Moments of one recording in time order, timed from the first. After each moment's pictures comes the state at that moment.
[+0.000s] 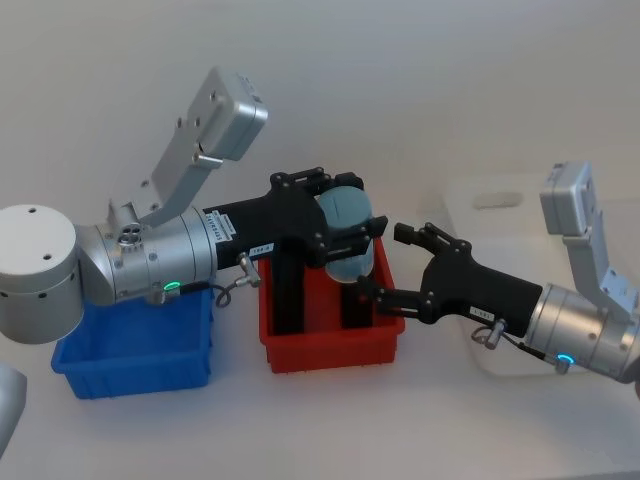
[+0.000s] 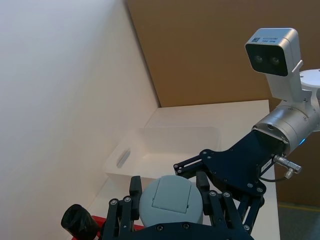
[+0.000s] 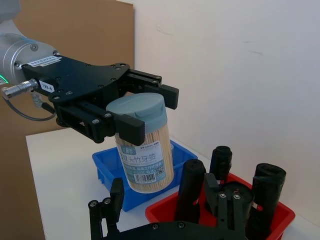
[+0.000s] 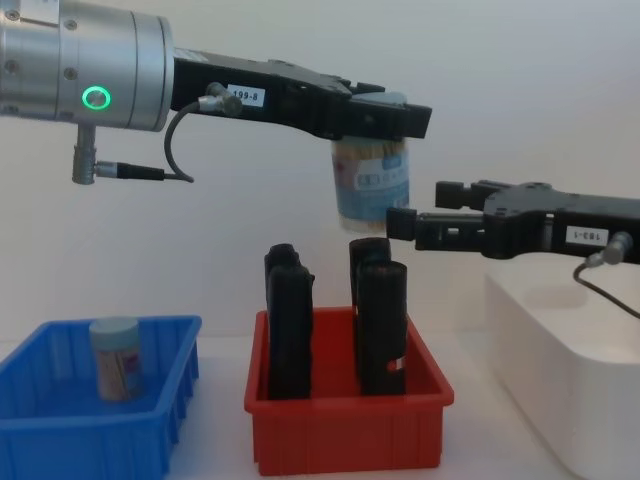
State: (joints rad) left arm -0.57 0.36 0.34 -1.57 -0.22 0.29 -0.84; right arm 0.36 0.29 -0.25 -1.45 0.31 0.04 0.80
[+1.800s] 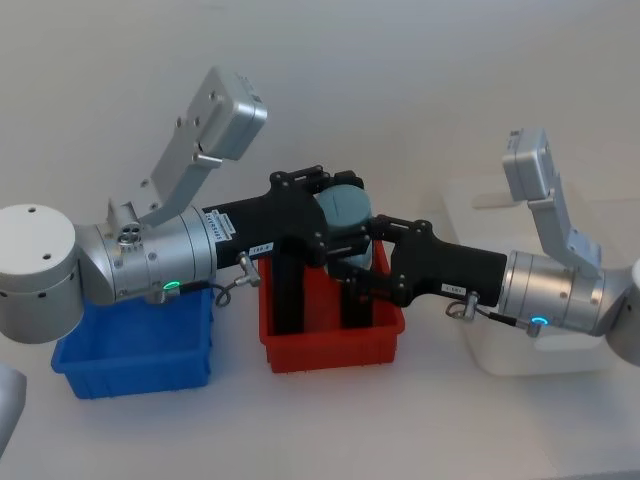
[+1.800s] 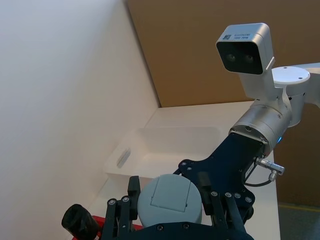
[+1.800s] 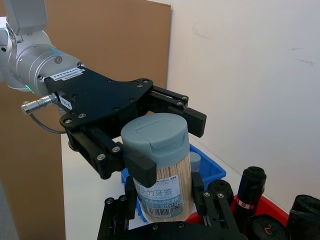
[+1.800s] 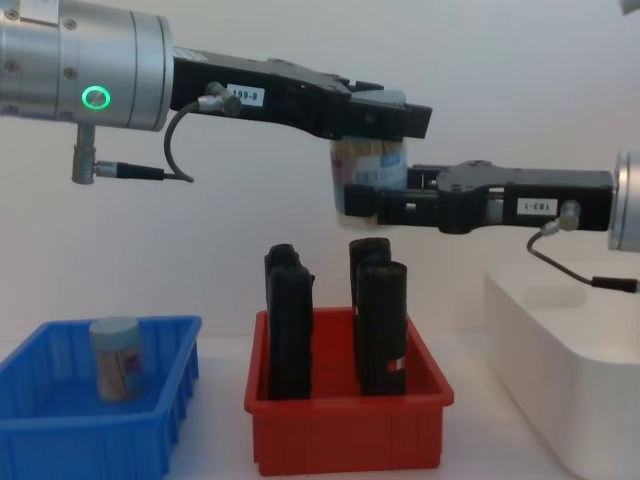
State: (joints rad) left arm -0.57 0.36 0.34 -1.57 -0.22 0.29 -0.84; right arm 0.53 0.25 -0.30 -1.28 0.30 0.03 0.98
